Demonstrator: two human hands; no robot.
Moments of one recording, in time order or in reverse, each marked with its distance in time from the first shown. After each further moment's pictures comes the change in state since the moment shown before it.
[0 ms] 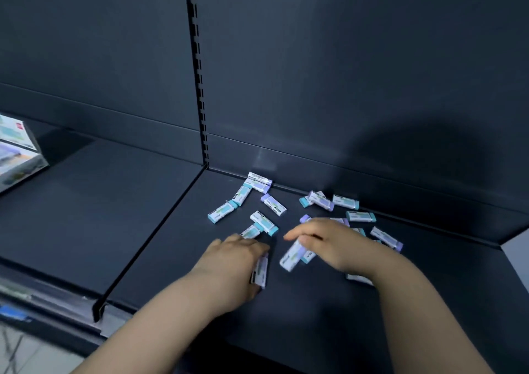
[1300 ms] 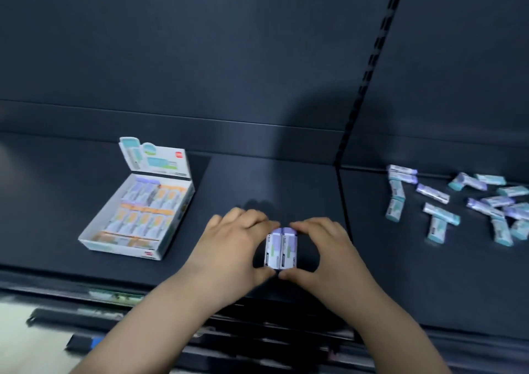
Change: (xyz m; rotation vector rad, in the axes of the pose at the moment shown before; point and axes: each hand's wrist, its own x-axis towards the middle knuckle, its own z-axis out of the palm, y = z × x) left_hand -0.113 -0.320 -0.088 -0.010 0.176 0.165; right_hand 0.134 -0.282 0.193 0.079 0.512 0.042
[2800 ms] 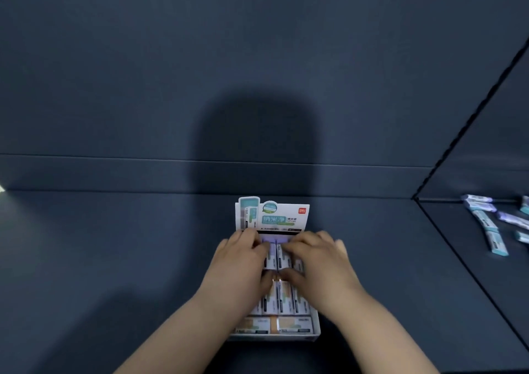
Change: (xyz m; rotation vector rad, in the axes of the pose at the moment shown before) left_hand 0.005 -0.222 -0.038 0.026 0.033 0.060; right_hand 0.145 -0.142 0.143 -0.396 0.010 0.089
